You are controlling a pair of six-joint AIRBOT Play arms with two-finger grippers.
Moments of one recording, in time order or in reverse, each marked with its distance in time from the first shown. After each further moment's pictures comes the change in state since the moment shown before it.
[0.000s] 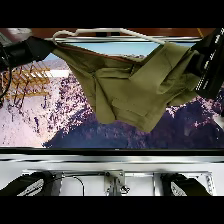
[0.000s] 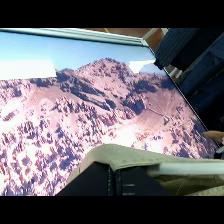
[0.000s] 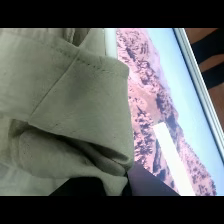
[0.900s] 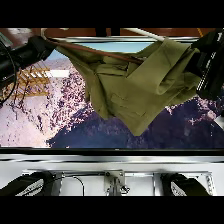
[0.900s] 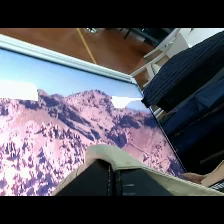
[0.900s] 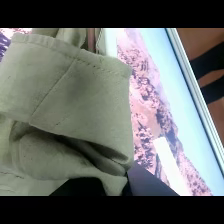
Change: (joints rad) left arm -0.009 -0.029 -0.112 -0.224 0.183 0.084; right arm 0.000 0.016 0.000 0.058 -0.023 0.005
